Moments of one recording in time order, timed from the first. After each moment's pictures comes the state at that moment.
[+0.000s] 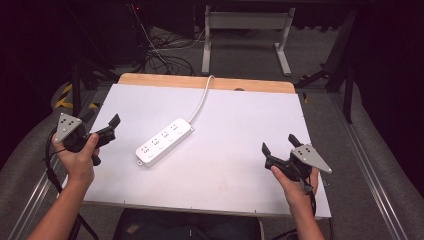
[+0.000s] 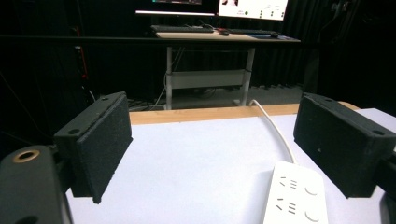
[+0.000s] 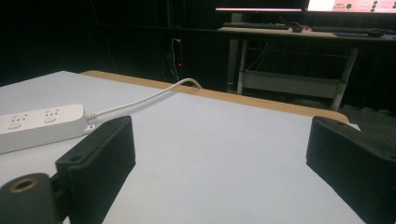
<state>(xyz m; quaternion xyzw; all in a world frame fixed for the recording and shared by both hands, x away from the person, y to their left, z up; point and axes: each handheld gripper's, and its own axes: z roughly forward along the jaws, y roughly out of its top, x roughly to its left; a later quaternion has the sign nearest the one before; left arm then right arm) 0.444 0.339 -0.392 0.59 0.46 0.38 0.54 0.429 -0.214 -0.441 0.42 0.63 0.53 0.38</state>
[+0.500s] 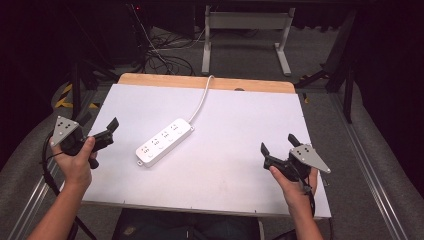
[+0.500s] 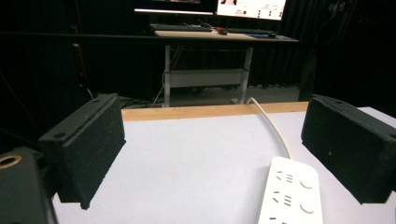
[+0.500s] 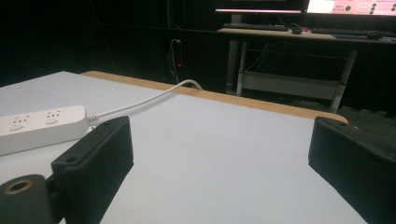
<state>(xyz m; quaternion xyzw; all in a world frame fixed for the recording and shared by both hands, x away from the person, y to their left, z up) 0.436 0.344 -0.394 0.59 0.46 0.38 0.55 0.428 -0.210 -0.438 0.42 0.63 0.53 0.38</state>
